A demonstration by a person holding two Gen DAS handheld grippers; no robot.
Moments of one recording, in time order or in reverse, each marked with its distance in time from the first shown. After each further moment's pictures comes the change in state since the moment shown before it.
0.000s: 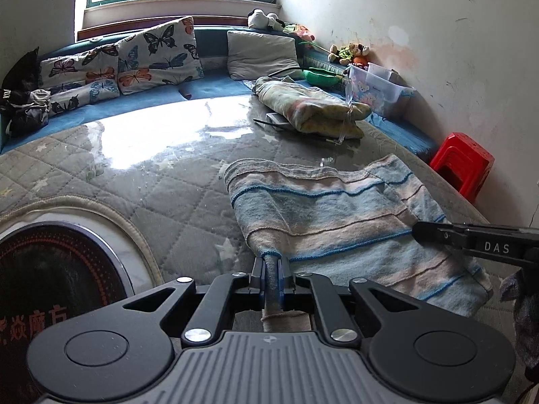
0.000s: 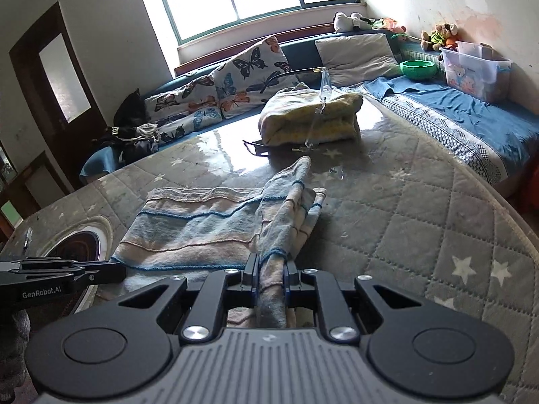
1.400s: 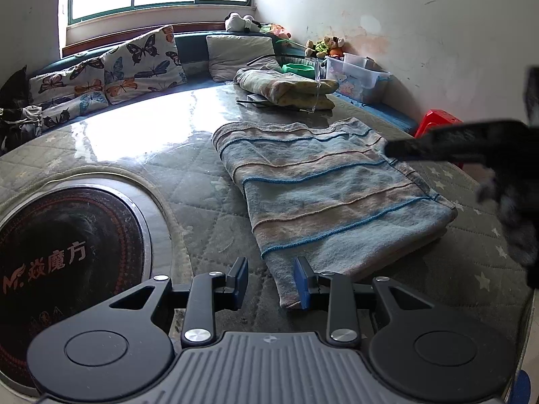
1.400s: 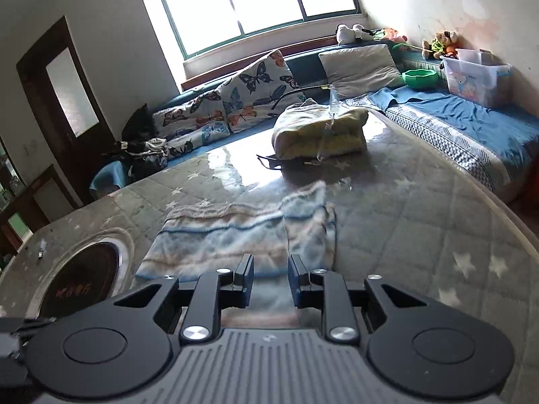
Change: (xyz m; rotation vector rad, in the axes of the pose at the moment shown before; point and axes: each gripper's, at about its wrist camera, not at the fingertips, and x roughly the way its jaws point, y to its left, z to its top) left arm -0.039 -0.007 -0.060 0.106 -0.019 -0.023; right arm -0.016 0.009 -0.001 0.006 -0.053 0.027
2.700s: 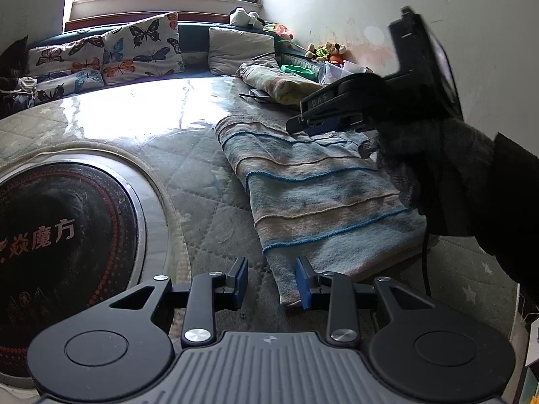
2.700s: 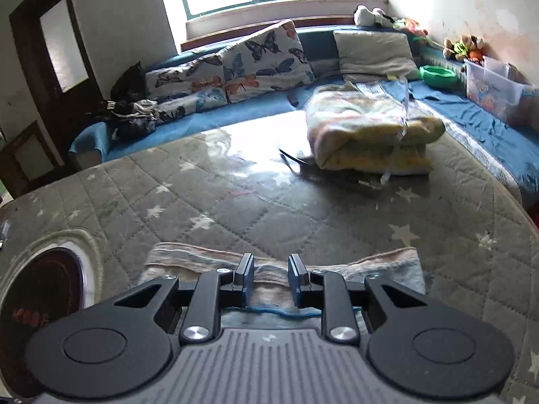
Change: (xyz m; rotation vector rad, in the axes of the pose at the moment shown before) left arm 0.000 0.017 -0.004 -0.103 -0.001 -0.077; right arm 0.111 0.057 0.046 -0.107 0.104 -0.052
